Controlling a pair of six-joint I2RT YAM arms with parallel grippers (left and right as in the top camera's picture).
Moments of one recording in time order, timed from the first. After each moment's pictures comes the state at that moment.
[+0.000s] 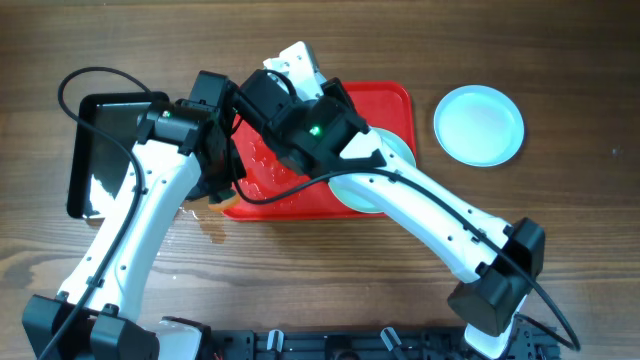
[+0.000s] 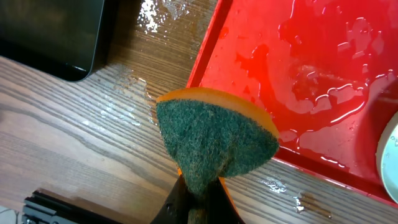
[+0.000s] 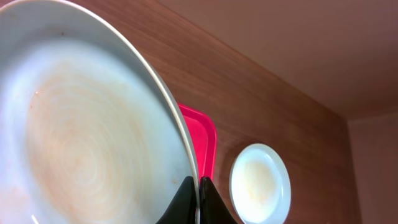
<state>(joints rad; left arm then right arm) -0.27 1.51 1.35 -1.32 -0.15 -0.64 0.88 1.93 1.94 -1.13 0.83 0.26</state>
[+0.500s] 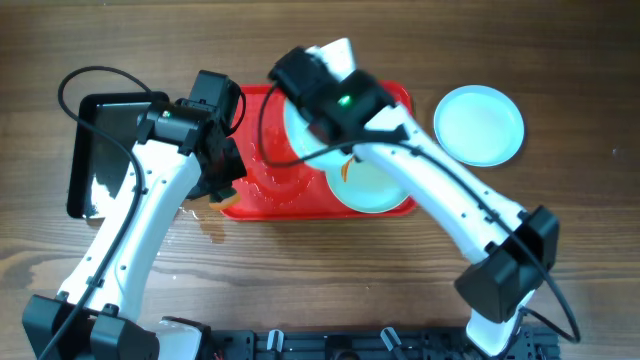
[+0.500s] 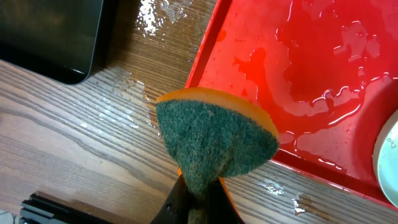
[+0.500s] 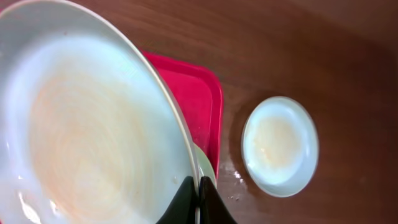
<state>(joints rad) -0.27 1.51 1.35 -1.31 -0.15 -0.64 0.71 1.93 1.92 -1.22 0.62 0.38</state>
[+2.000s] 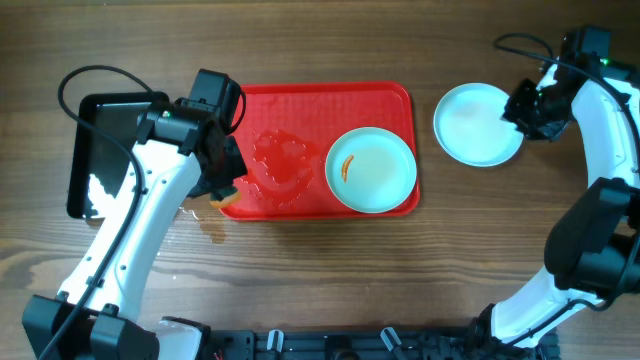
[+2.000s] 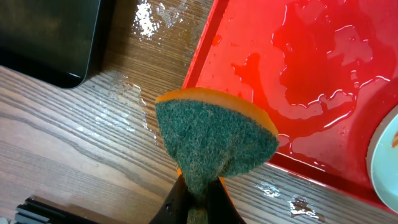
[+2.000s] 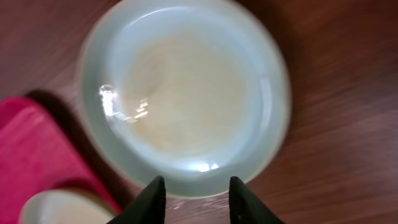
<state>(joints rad) -0.27 1.51 1.35 -1.30 -0.15 -0.64 -0.26 1.90 1.56 -1.01 -0.21 0.30</state>
